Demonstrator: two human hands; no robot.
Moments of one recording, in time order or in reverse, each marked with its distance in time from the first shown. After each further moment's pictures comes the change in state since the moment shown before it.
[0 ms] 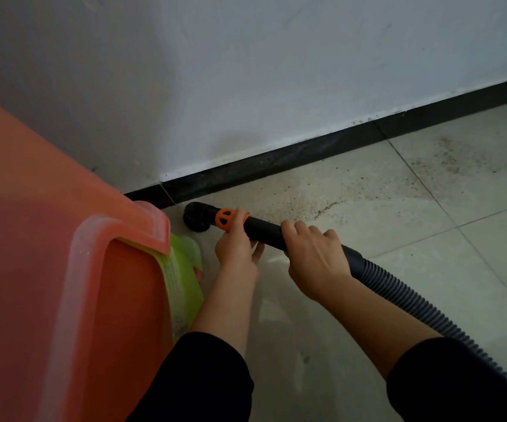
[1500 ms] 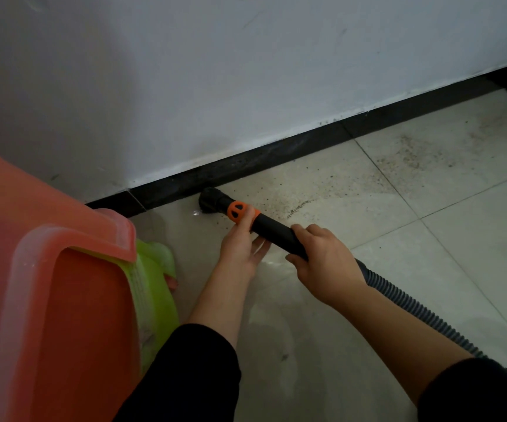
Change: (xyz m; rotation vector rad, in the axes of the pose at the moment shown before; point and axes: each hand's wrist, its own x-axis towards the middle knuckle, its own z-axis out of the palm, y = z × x) left_hand 0.005 -0.029 0.029 0.068 -0.286 -0.057; right_hand -0.032 0.049 -0.008 0.301 0.044 0.108
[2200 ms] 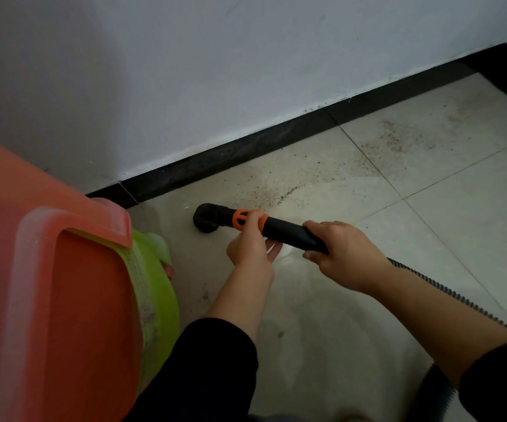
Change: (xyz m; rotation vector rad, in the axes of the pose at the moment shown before) left_hand -0.052 -0.027 0.014 -0.041 0.196 -0.067; right_hand -0.031 0.027 -0.027 -0.005 -0.144 -0.022
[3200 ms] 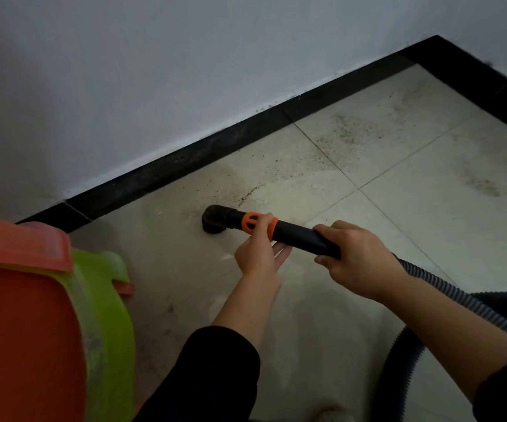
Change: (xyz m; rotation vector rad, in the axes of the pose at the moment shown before) left_hand -0.022 -0.057 0.041 0.099 -0.149 -0.043; right_hand -0.054 0.053 -0.021 -0.002 0.109 0.158
